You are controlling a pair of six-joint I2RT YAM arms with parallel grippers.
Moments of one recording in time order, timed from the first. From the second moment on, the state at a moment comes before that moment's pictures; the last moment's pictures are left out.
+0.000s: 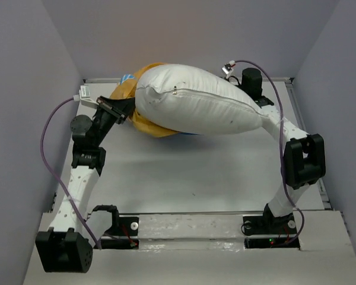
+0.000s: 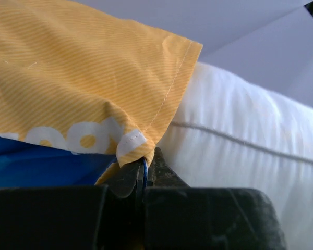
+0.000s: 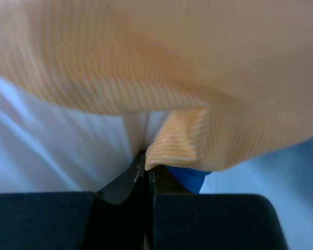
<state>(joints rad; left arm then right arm) -0.03 0.99 0.79 0.42 0.50 -1.21 0.27 1.76 1.46 0.05 -0.97 0.92</state>
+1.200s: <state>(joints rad) -0.04 1.06 1.08 0.18 0.43 -1.25 0.21 1.63 1.61 -0.31 -0.92 0.89</state>
